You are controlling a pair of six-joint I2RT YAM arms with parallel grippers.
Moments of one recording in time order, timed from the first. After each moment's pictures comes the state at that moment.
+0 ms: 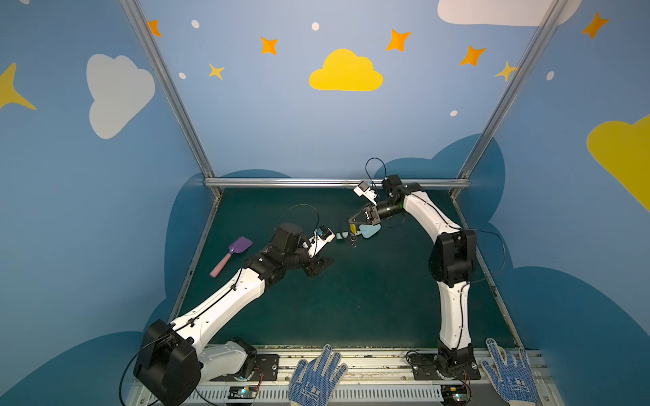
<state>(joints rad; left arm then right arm) -0.54 1.21 0.90 -0.29 0.38 0.23 0.33 2.16 1.91 -0.92 -1.21 -0.34</state>
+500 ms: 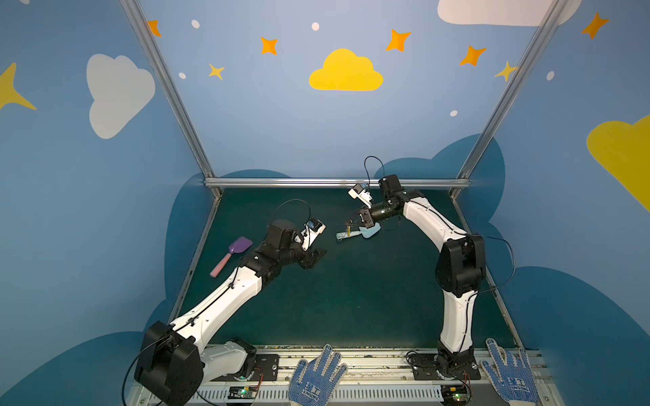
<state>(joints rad) -0.46 1.24 0.91 -0.25 0.31 0.19 0.40 2.07 1.87 -0.91 -1.04 -0.34</state>
